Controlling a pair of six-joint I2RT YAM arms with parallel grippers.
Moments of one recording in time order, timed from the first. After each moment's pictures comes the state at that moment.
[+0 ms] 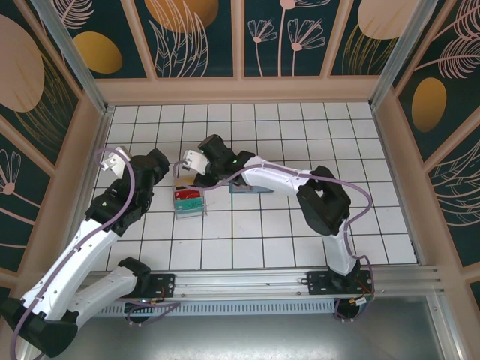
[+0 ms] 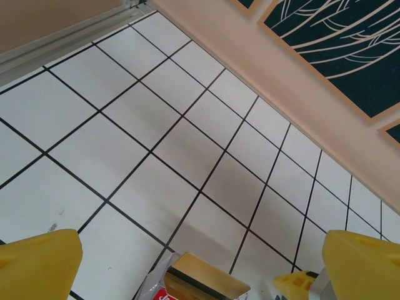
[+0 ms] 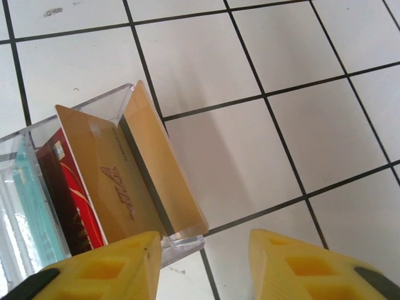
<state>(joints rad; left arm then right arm) -0.50 0.87 0.92 -0.69 -0.61 -1.00 0.93 2.03 1.59 -0.35 -0.11 -0.41</state>
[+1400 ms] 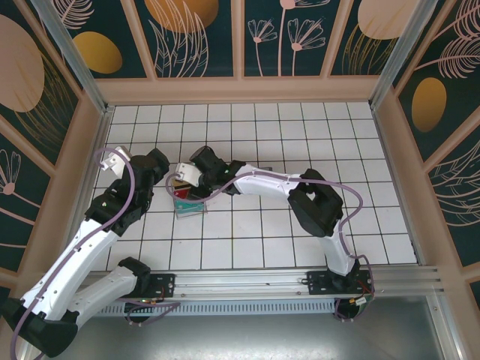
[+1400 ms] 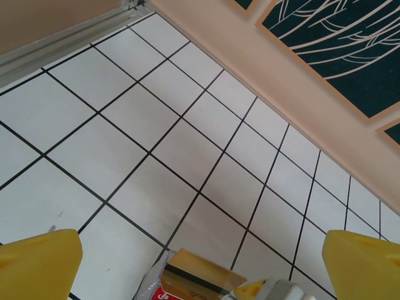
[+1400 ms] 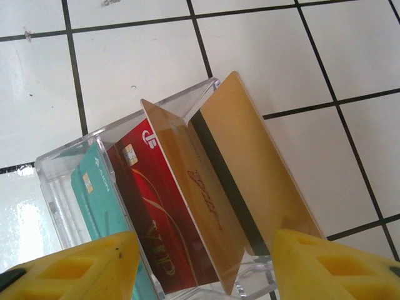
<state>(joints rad) -0.50 0.87 0.92 -0.69 -0.61 -0.99 0.99 2.08 1.58 -0.33 -0.13 -0.40</state>
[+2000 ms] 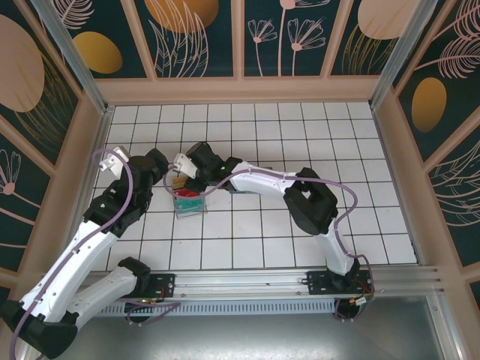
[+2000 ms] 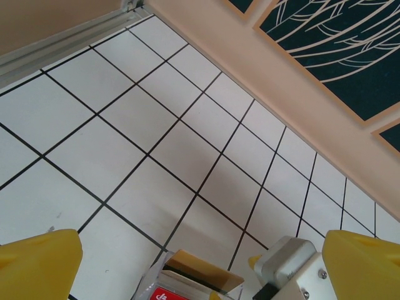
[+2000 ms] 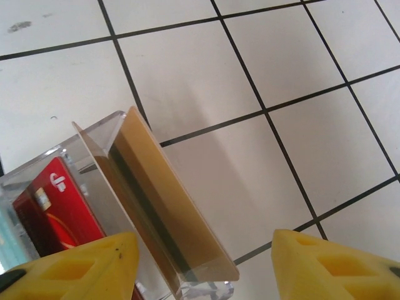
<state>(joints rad) -0.49 0.86 0.92 -0.69 -0.61 -0.99 0.98 2.14 1.66 -0.31 0.01 -0.34</state>
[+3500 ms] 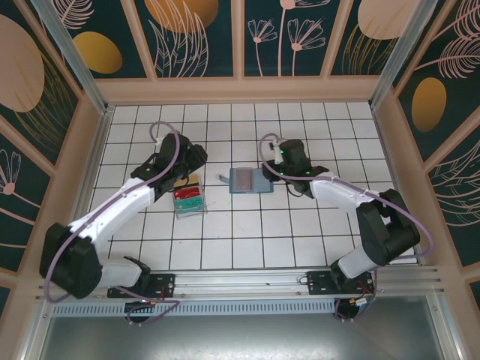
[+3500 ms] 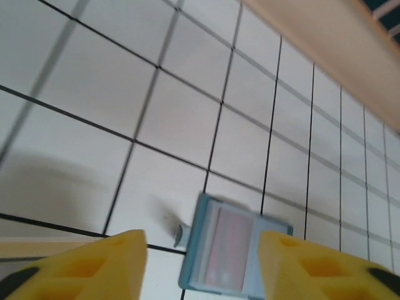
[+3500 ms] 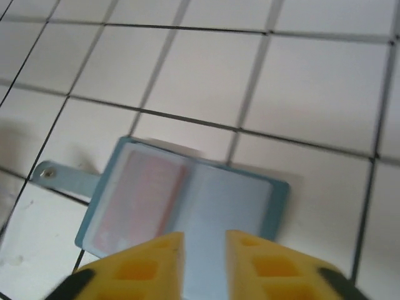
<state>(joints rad) -0.50 1.36 0.97 -0.30 -0.08 -0.93 0.50 1.51 0.85 -0.06 -0.11 0.30</state>
